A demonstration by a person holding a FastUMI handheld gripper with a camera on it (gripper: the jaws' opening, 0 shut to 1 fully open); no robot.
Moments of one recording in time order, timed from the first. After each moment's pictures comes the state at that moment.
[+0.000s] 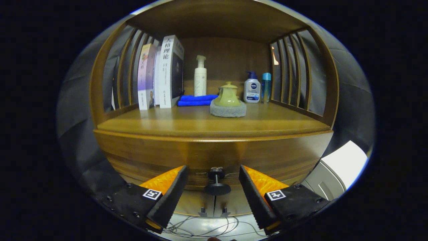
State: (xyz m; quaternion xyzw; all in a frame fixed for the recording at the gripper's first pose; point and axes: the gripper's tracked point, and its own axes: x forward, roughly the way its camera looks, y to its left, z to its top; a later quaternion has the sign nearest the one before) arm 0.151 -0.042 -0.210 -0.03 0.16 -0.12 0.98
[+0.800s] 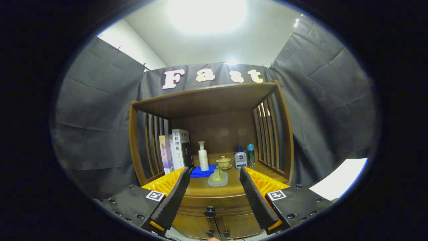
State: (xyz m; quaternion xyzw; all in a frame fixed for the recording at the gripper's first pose) arm 0.011 -0.047 -0.006 -0.02 -0.09 -0.07 0.99
